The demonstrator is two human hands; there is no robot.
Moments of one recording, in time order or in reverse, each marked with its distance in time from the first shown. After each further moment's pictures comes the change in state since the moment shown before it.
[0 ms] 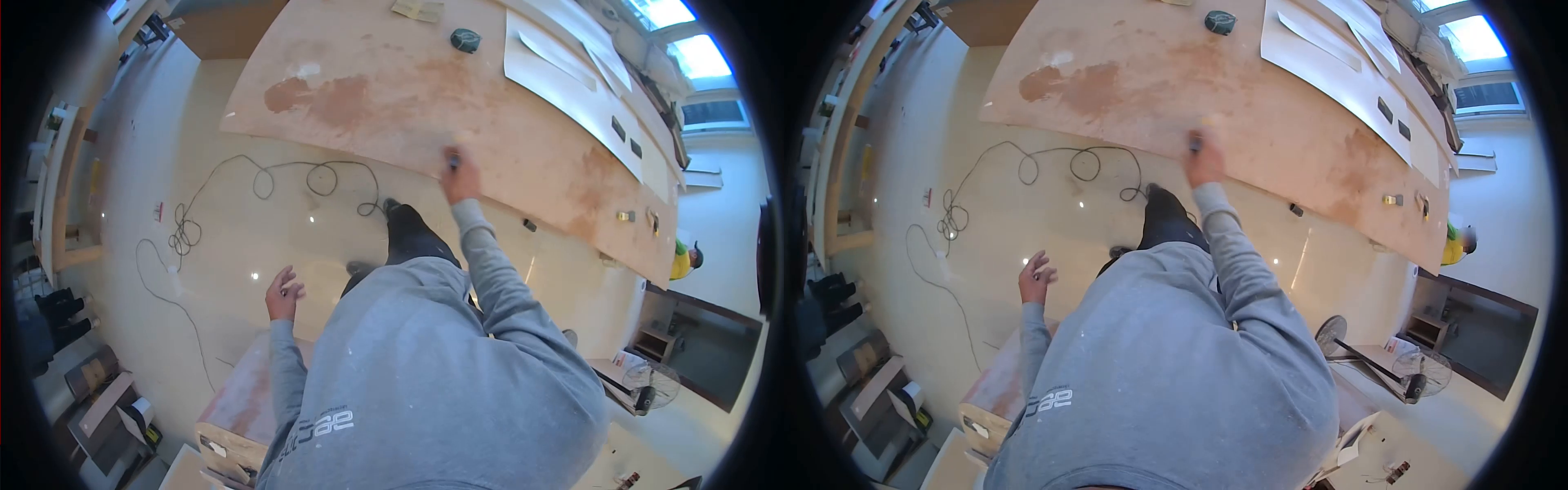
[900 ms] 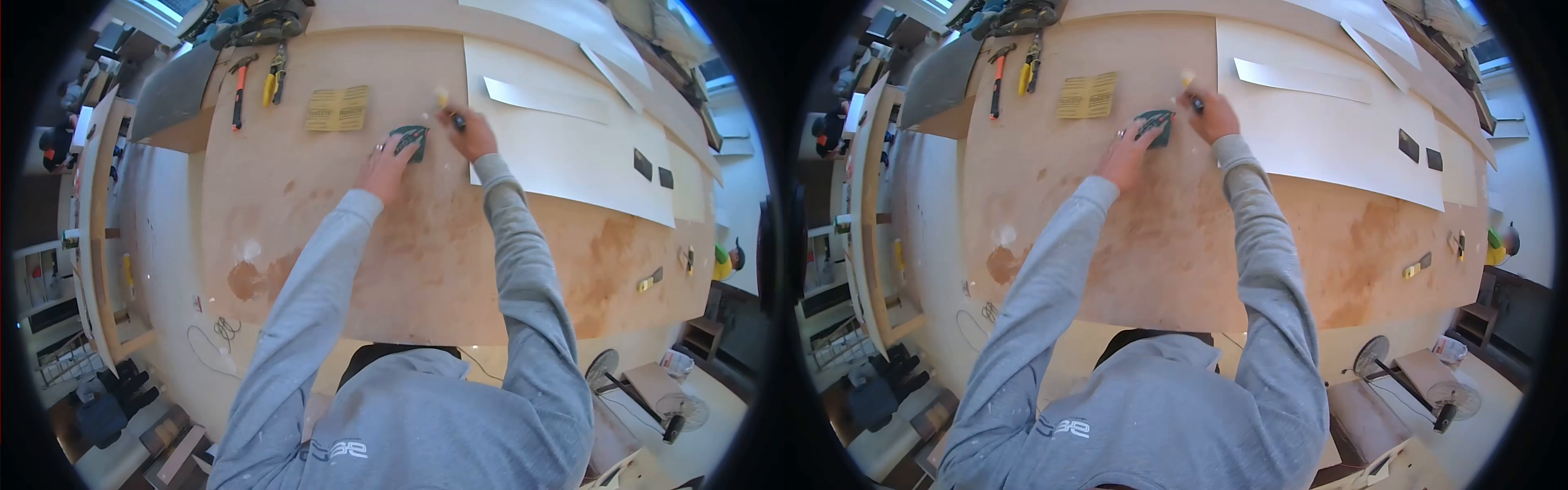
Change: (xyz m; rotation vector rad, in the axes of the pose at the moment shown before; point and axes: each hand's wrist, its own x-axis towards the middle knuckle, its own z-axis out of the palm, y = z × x) left_hand 0.383 0.476 0.507 1.038 -0.502 0.940; right_hand 0.490 0.114 -0.060 0.119 -0.069 -0.122
